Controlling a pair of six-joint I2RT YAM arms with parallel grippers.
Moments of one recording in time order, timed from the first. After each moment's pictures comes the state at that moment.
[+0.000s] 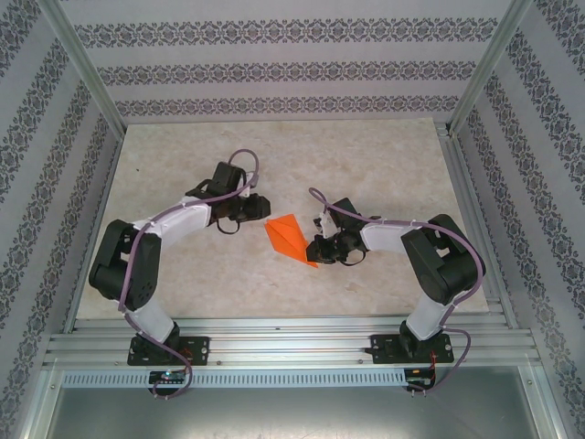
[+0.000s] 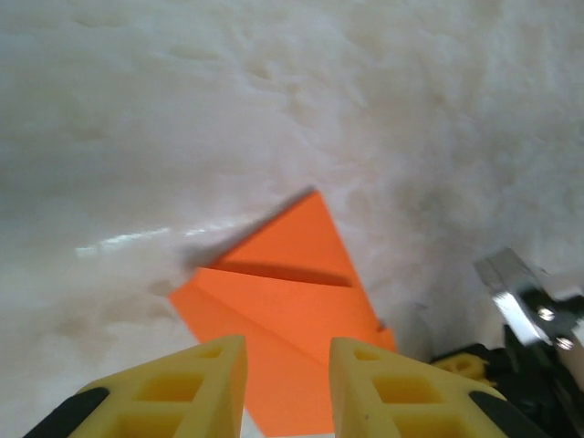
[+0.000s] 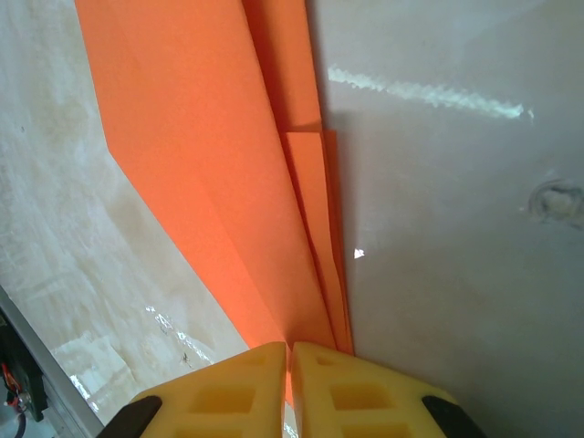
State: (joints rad) left arm -0.43 1.69 1.07 -0.28 0.42 -0.53; right arm 0.51 1.73 0.79 -0.23 -0.58 0.45
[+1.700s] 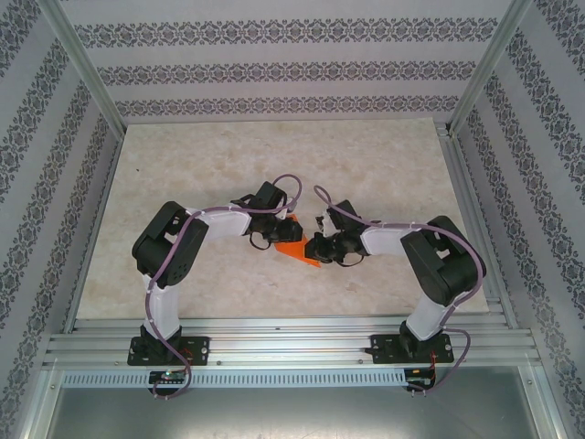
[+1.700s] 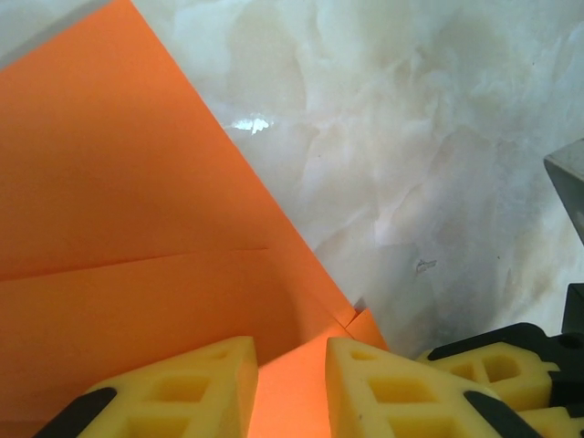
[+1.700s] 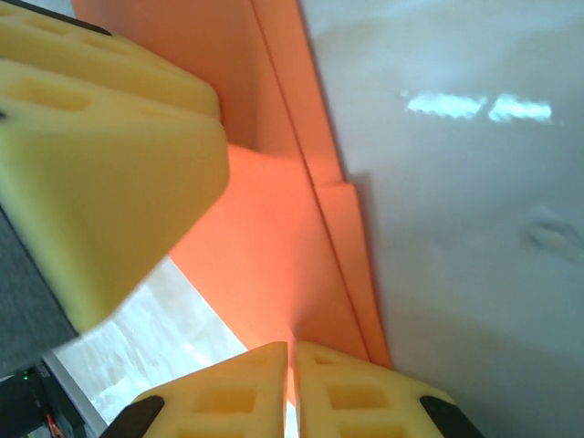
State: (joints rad) left arm -0.61 1.97 1.15 -0.21 0.46 -0.57; right arm 0.52 1.71 0.72 -0.08 -0.56 0.64
